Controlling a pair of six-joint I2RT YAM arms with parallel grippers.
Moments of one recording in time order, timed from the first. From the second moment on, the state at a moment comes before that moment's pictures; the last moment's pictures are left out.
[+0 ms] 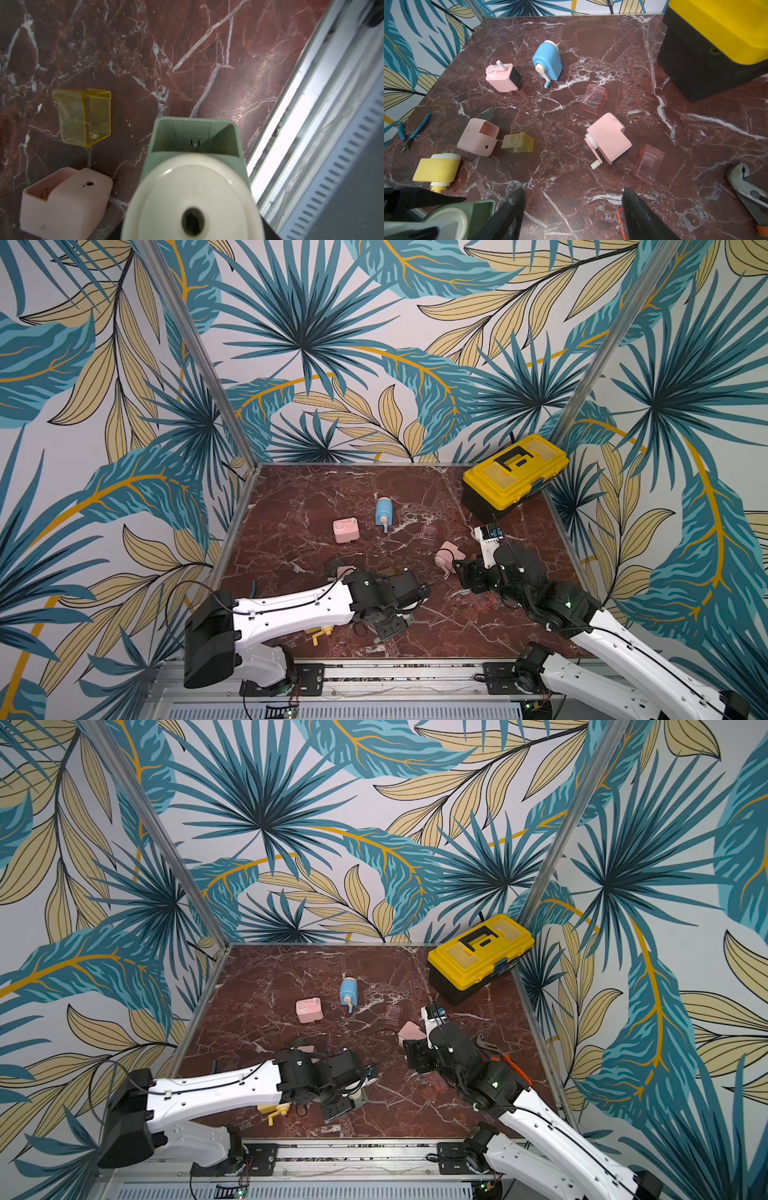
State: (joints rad) left arm -1.18 1.47 1.10 -0.97 -0.09 -0.08; right arm 0.72 0.78 0.81 -0.68 0.24 0.42
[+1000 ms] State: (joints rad) left arm -1.10 1.89 1.42 -1.33 -0.12 0.11; right arm 0.72 0.63 0.79 -0.79 0.30 0.44
